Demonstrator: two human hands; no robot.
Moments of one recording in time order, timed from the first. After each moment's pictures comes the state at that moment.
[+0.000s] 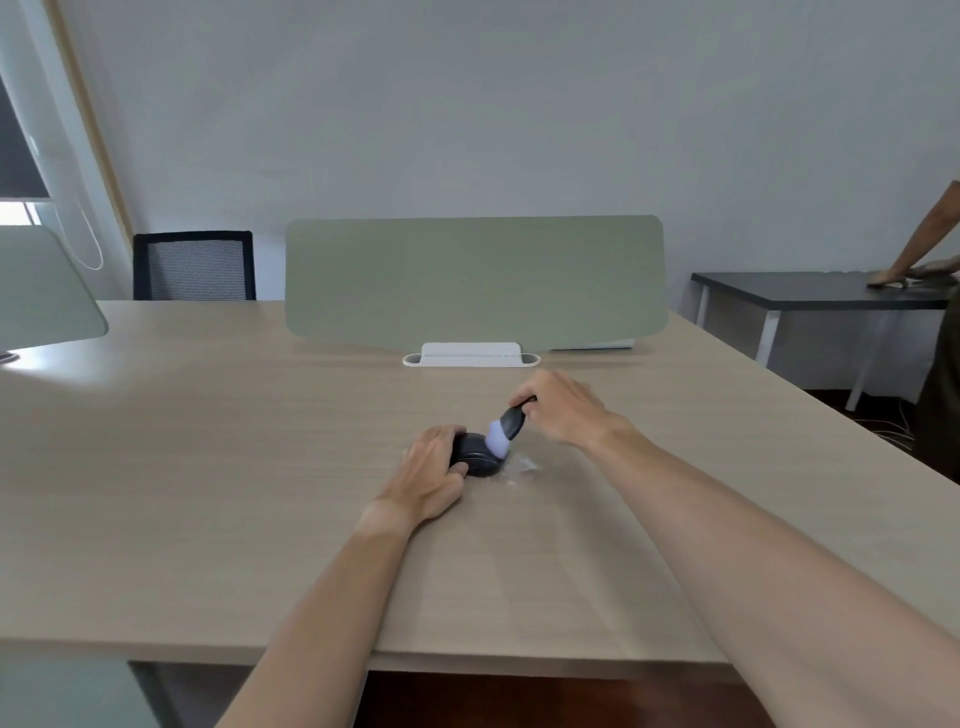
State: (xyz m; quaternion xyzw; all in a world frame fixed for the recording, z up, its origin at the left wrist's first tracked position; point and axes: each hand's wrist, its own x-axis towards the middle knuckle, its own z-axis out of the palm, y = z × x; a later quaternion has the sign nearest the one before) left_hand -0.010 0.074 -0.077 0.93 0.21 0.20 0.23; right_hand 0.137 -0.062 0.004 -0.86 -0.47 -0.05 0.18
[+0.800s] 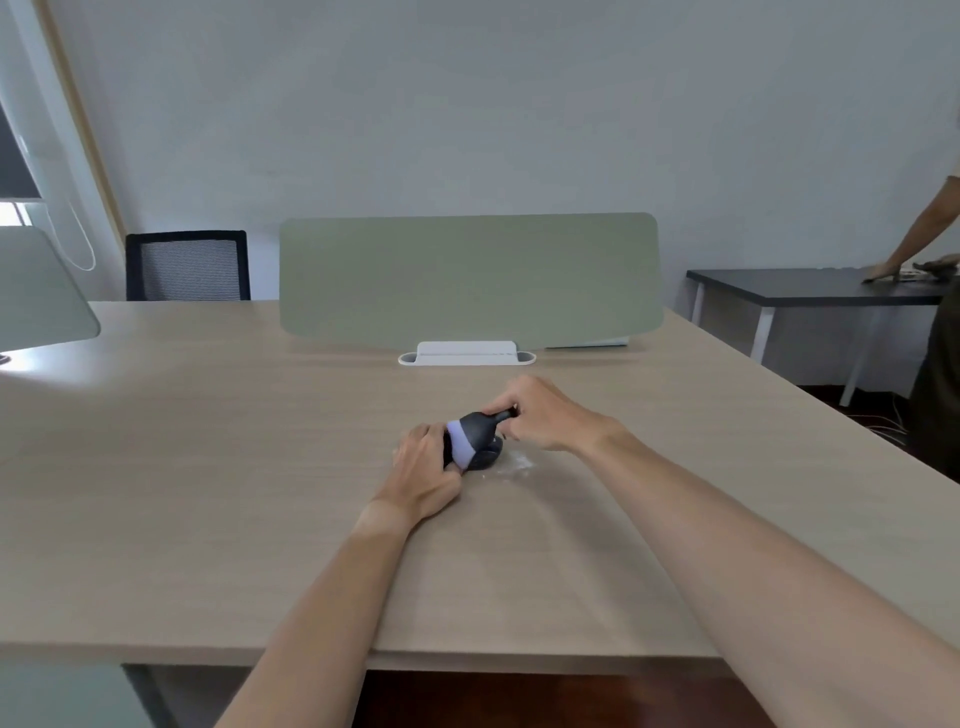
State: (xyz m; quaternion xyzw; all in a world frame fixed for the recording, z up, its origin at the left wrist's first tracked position) left_hand -0.007 0.072 -0.078 0.91 0.26 0.24 0.21; right_hand 0.123 -0.063 -0.001 -0.77 -0.57 0.05 0.28
